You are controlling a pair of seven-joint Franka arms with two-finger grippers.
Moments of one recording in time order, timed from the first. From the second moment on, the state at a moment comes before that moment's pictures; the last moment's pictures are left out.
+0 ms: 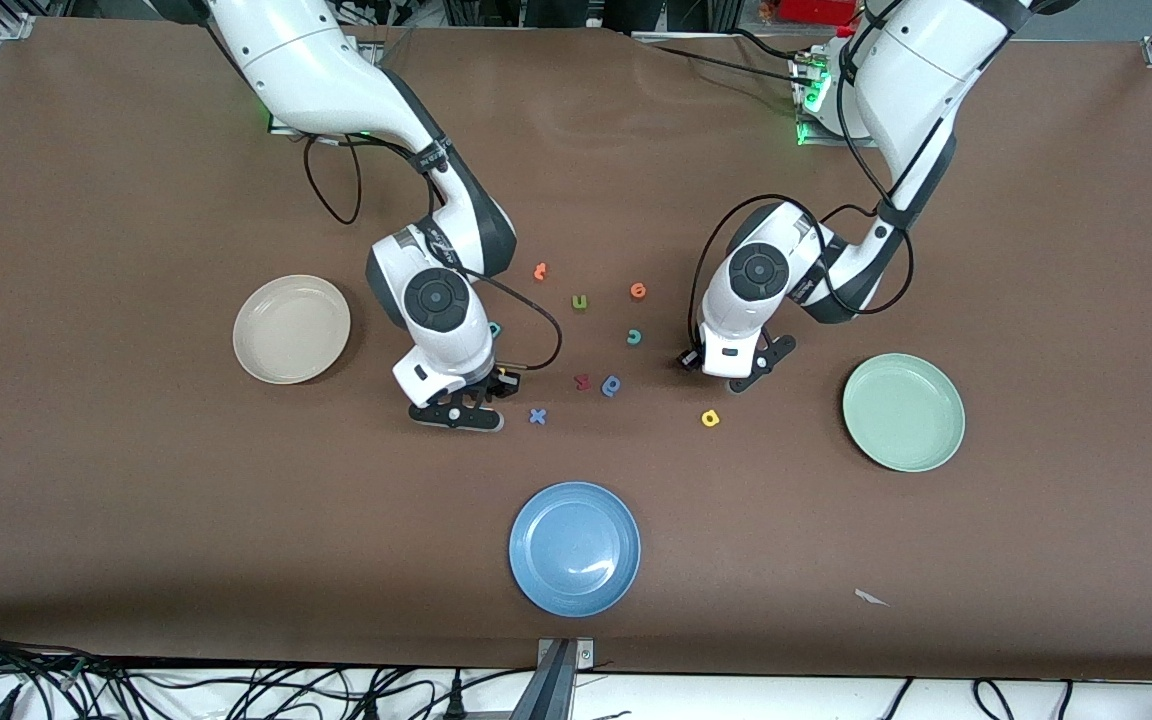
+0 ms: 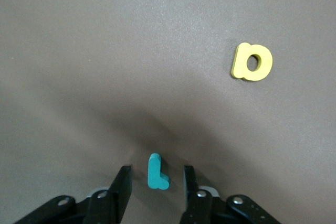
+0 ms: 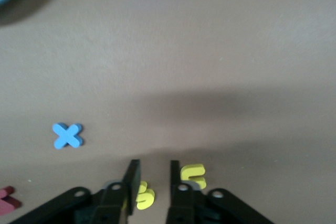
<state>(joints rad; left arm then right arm) -0.19 0.60 -0.34 -1.97 0.23 2.48 -1.37 0.61 0.75 -0.04 -1.52 -0.02 2.29 0.69</state>
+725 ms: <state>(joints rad) -0.19 0.60 -0.34 -1.96 0.23 2.47 -1.39 0.63 0.80 -0.04 -1.52 0.10 2.29 0.74</state>
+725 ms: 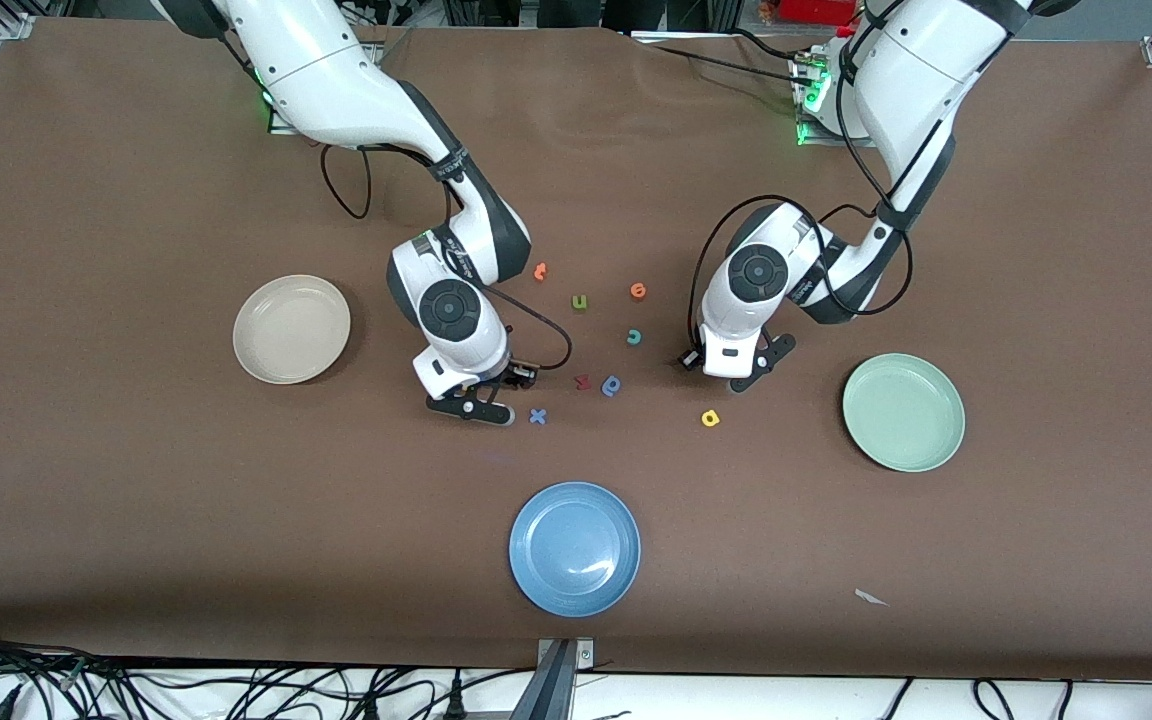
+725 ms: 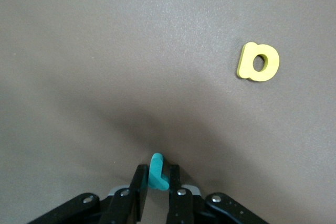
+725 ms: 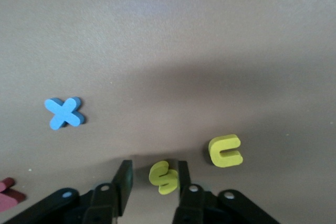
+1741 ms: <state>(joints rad) -0.11 0.60 -0.33 -1.69 0.20 2.05 -0.88 0.63 0.80 -0.04 -1.52 0.10 2.28 0.73</state>
